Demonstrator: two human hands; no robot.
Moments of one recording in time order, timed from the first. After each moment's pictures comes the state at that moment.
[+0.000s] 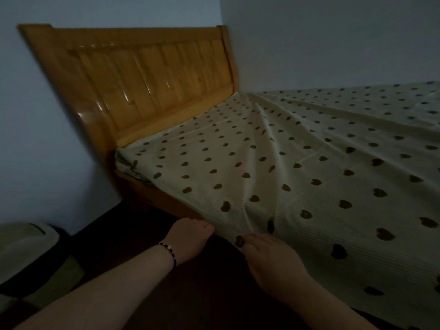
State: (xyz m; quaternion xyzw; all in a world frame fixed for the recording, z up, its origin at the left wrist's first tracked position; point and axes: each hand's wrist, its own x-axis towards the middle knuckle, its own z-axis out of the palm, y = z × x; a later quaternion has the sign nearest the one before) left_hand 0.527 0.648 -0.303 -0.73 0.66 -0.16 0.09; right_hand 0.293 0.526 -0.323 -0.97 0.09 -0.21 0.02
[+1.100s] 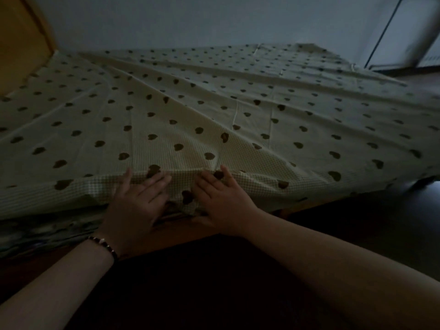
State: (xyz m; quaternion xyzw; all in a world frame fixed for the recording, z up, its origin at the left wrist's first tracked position) left_hand 0.780 0.541 -0.319 -0.46 0.84 -0.24 -0.13; right_hand 0.534 0.514 -0.329 -0.91 0.38 -0.02 -0.17
